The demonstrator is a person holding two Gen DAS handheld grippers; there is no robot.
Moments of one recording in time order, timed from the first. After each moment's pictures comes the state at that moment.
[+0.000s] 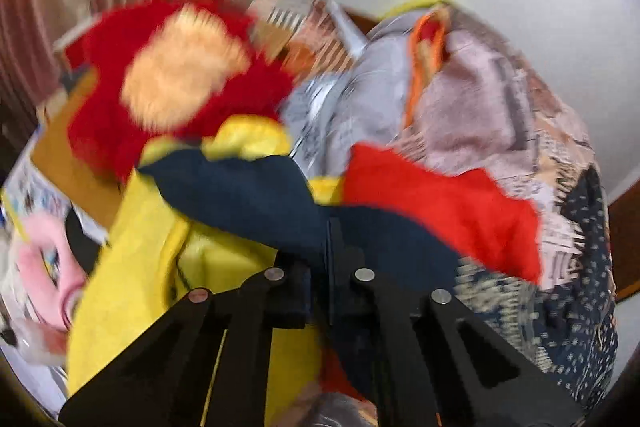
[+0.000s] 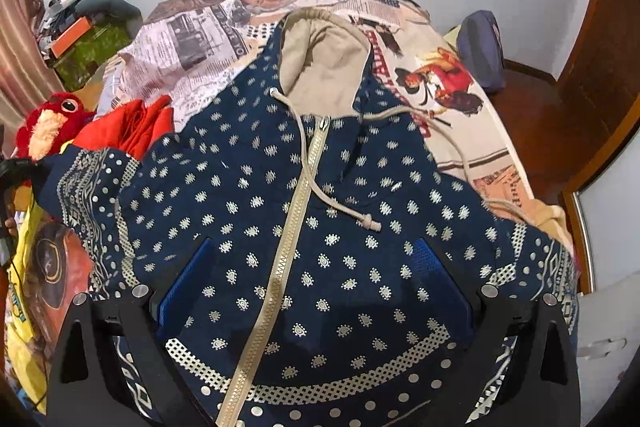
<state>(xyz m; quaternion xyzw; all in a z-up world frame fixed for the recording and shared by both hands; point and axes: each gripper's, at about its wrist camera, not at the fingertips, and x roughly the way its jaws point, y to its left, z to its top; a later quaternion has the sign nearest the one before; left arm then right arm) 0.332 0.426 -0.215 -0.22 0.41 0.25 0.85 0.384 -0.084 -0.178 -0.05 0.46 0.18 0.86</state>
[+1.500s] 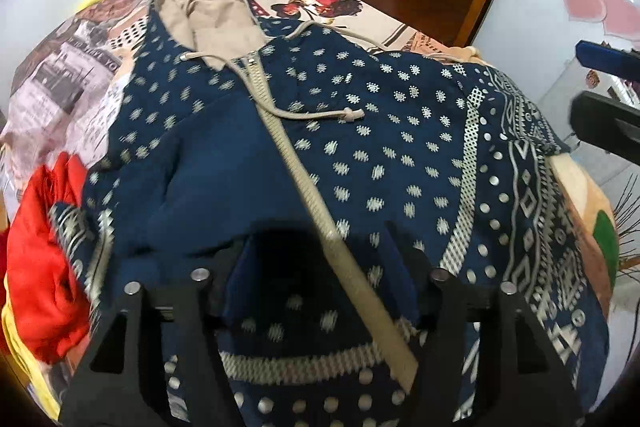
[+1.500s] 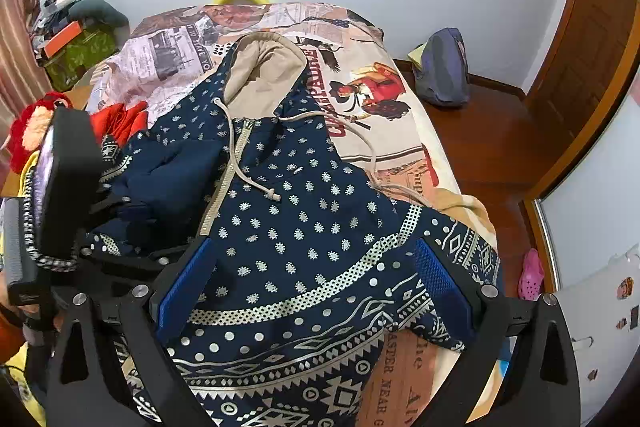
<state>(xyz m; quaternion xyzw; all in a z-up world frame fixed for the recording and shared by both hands) 0.372 -0.032 -0.221 0.07 0.52 -0.16 0.84 0.349 -0.169 -0.146 -0.08 0.44 0.15 0.88</state>
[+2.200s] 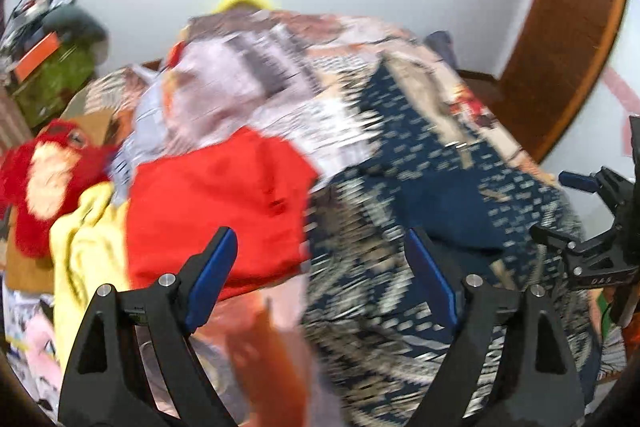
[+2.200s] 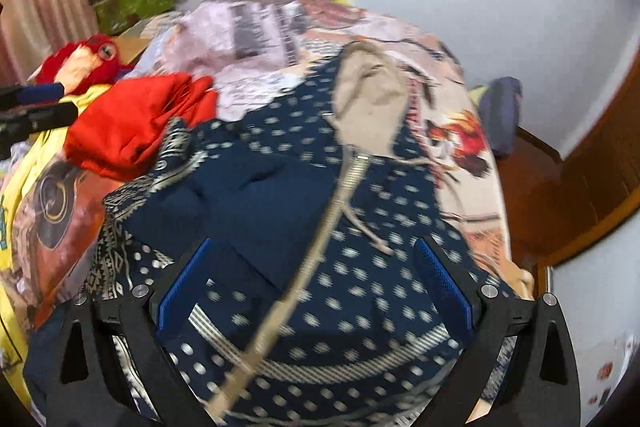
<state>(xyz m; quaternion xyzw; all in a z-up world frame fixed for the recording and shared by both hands) 0.323 0.202 -0.144 -0.05 0.44 0.02 0.90 0.355 -0.026 -0.160 -0.19 0.43 0.25 0.85</state>
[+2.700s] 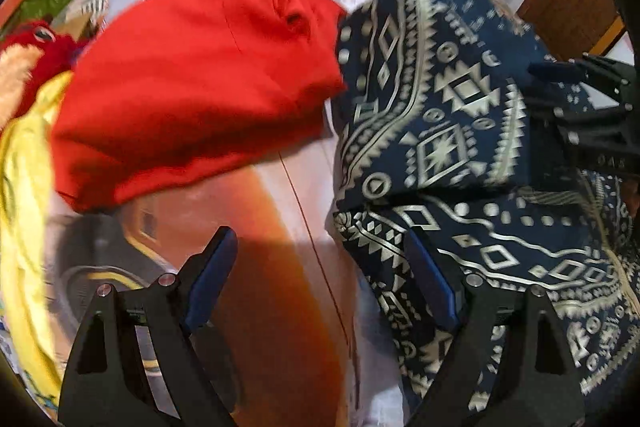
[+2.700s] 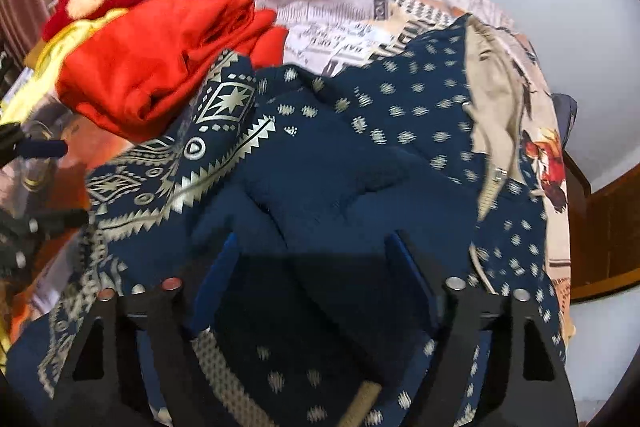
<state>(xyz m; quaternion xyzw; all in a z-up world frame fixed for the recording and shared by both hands) 0.312 0.209 -0.286 -0.07 0.56 0.00 0.83 0.376 0.066 -0.243 -0.27 0.48 0.28 0.79</state>
